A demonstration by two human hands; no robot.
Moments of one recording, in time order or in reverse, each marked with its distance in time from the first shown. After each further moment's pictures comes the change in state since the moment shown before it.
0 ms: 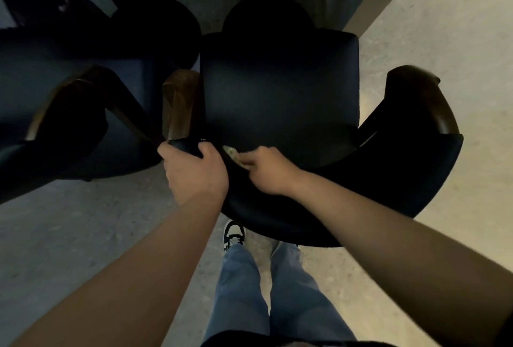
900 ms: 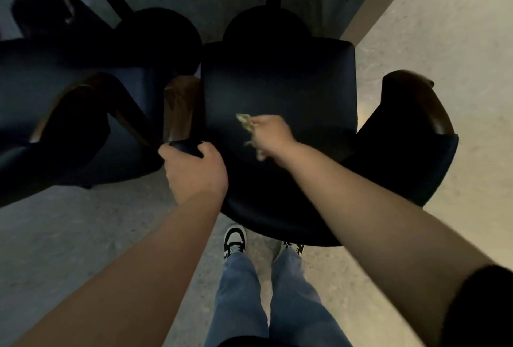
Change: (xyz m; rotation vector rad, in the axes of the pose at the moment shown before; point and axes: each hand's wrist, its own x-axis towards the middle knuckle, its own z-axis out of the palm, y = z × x) left_hand 0.003 -0.002 0.001 -0.019 0.002 0.002; right_hand 0.039 -0.008 -0.027 0.434 0.243 0.272
